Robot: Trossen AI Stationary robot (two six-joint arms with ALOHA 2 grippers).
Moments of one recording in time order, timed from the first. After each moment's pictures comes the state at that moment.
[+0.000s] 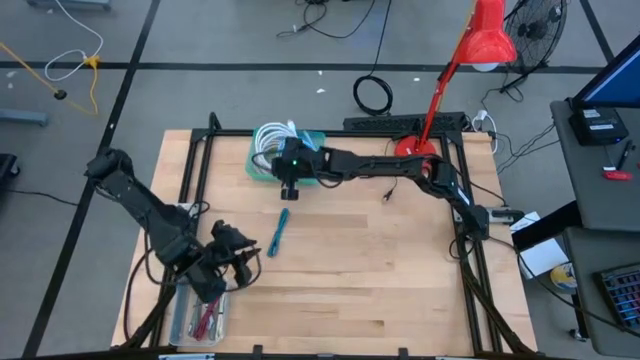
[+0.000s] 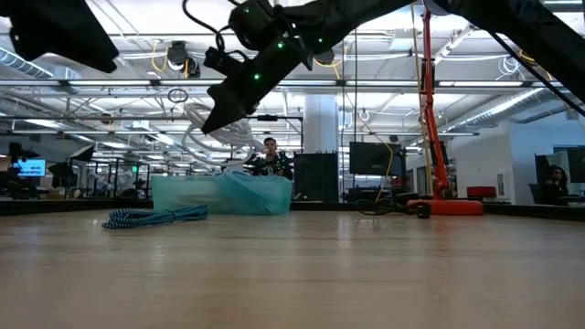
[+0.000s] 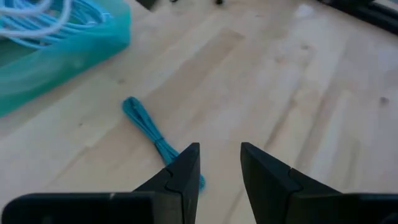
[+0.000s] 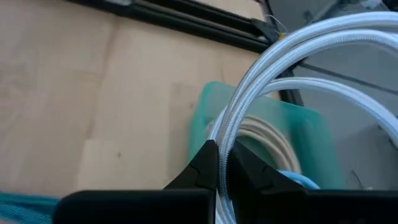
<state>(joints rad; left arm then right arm) -0.77 1.25 0.87 -0.77 -0.82 -1.25 -0.19 2.23 1.91 -0.27 0.13 -0.38</state>
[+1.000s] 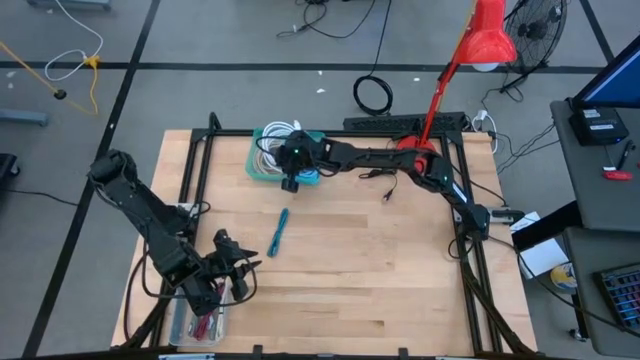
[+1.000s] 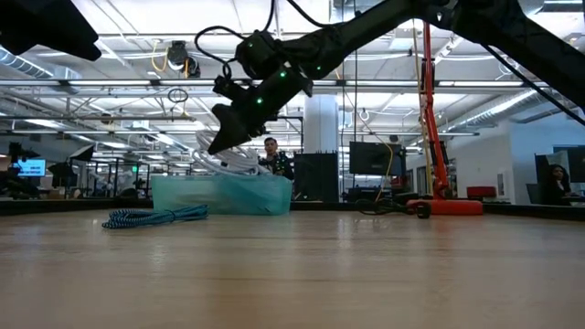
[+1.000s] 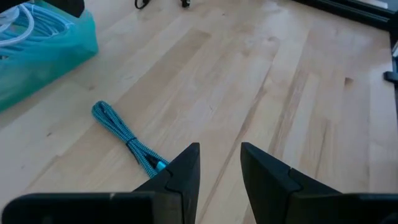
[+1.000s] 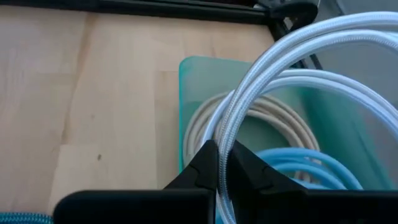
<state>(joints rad) -0.87 1.30 0.87 -0.69 -0.87 -1.20 -0.29 2.29 1.91 -0.22 0.00 -0.24</state>
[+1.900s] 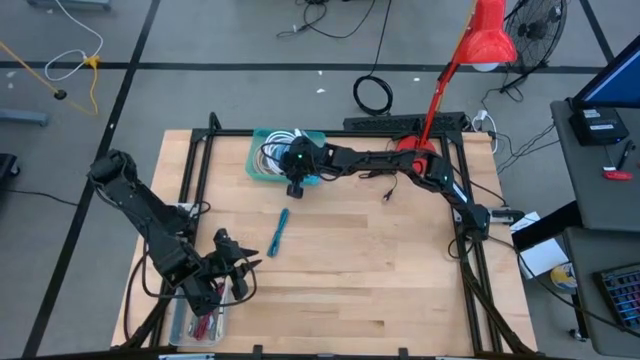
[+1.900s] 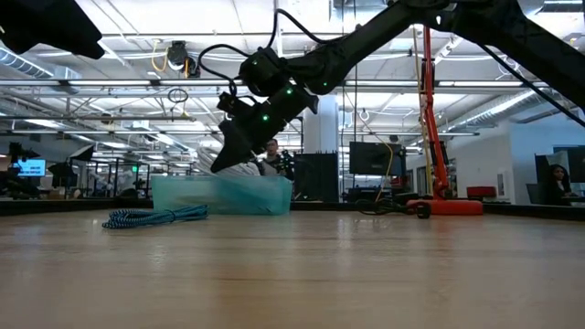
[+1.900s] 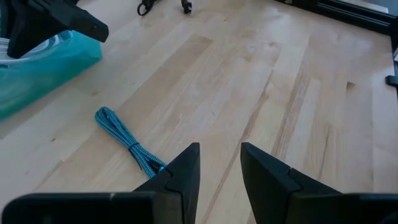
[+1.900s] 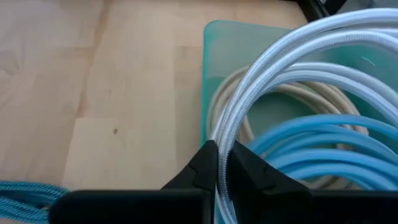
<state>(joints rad) -0.87 1.30 0.87 -0.68 -0.89 -1.19 -0.29 2.29 1.79 -0.13 -0.09 -0.22</state>
